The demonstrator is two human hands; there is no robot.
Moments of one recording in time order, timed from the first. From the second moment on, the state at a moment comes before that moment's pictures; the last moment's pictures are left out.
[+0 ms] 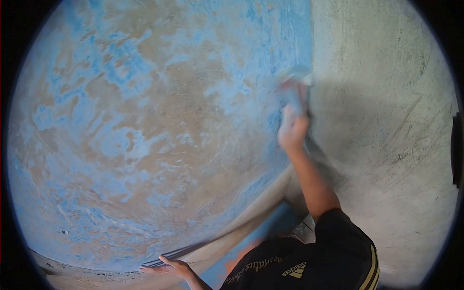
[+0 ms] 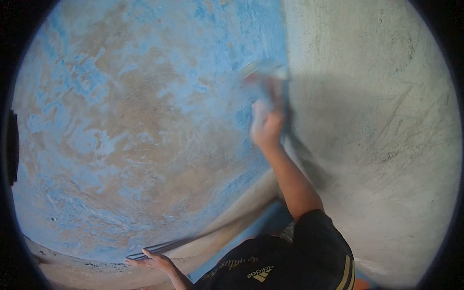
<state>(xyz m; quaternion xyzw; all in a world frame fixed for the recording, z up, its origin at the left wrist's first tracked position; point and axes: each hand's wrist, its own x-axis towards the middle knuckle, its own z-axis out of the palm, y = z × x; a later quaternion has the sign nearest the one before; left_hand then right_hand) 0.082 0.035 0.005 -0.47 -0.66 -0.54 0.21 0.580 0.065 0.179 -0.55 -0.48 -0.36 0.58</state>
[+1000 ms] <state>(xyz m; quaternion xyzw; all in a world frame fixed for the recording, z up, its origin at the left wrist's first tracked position) -0.045 -0.004 0.035 -0.43 -0.68 -0.53 0.27 0.450 0.096 0.226 -0.45 -0.46 -0.41 0.65</state>
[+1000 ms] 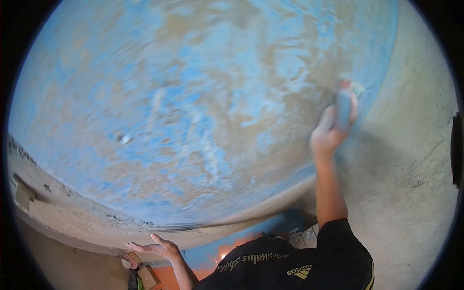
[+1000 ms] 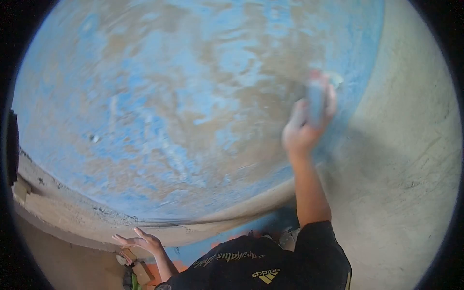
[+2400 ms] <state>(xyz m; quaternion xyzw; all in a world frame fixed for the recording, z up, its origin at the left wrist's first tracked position) -0.230 0.010 0.012 -0.49 -0.69 -0.50 0.18 0.187 0.071 0.277 -0.40 -0.56 -0.40 0.61</state>
